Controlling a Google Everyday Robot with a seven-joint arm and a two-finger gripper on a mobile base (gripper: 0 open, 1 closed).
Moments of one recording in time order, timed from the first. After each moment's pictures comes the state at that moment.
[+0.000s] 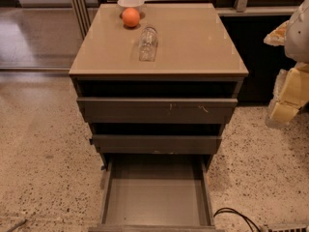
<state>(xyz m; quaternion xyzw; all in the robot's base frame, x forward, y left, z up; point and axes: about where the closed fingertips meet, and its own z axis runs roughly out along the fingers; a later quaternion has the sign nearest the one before) 0.438 -0.217 0.976 -0.60 0.78 -0.03 0.16</state>
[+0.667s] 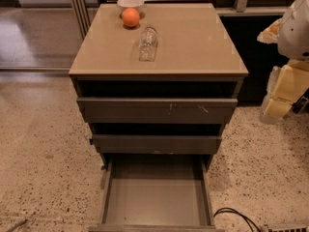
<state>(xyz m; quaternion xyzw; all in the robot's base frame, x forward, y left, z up) 0.448 -0.209 0.976 -0.61 0.77 -0.03 0.17</state>
